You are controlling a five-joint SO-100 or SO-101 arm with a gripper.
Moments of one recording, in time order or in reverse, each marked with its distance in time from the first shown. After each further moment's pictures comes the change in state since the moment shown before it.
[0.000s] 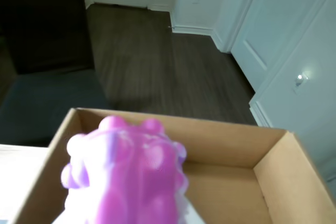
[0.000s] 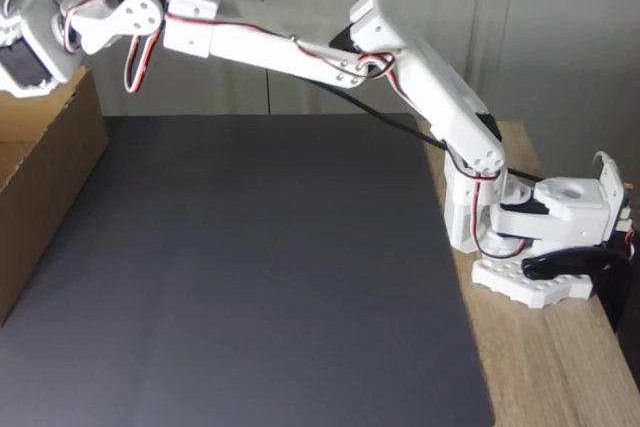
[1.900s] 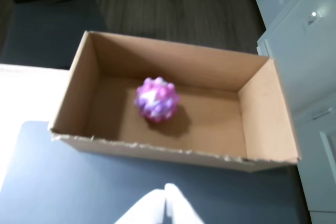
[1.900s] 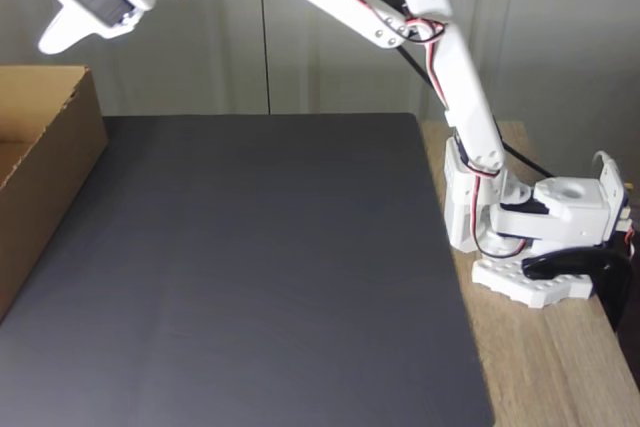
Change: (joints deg) arm -1.0 20.5 -0.1 41.7 1.1
